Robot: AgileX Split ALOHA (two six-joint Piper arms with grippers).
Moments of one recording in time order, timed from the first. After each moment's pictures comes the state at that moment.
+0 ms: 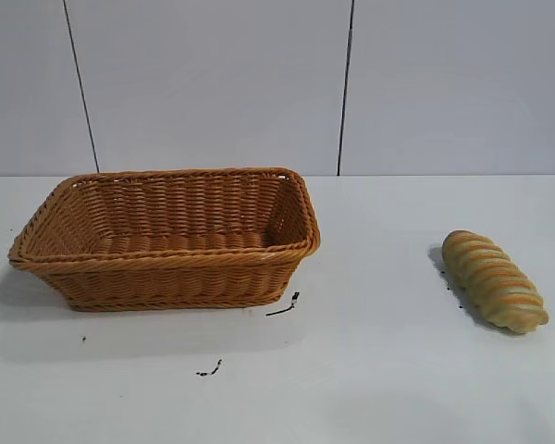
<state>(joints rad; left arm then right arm) -0.04 -0.01 -0.50 0.00 1.07 0.07 0.02 0.05 -0.49 0.01 1.03 0.05</state>
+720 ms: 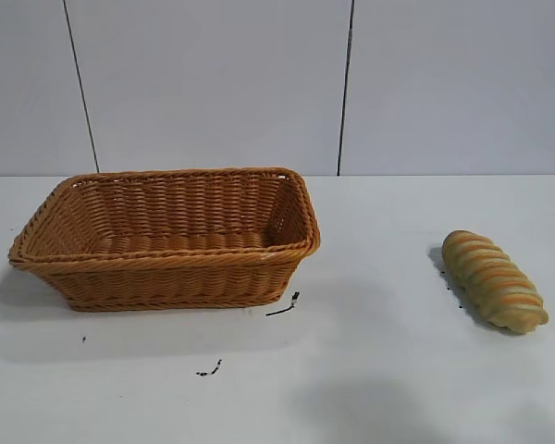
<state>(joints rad) -0.04 -0.01 -0.50 0.00 1.07 0.07 0.02 1.13 -0.88 -0.01 0.89 0.01</state>
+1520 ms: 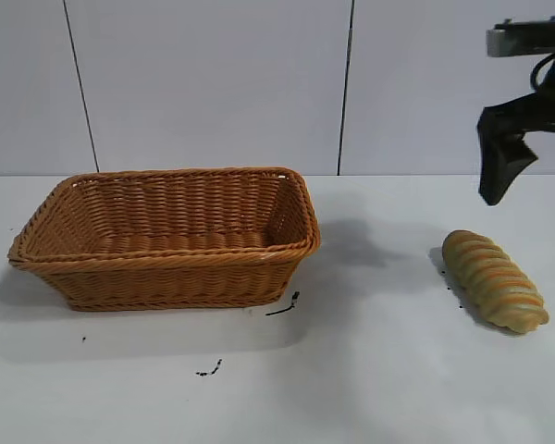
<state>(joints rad) -0.04 -0.01 -0.50 0.00 1.07 0.07 0.09 1.92 -1.30 -0.04 0.77 0.04</state>
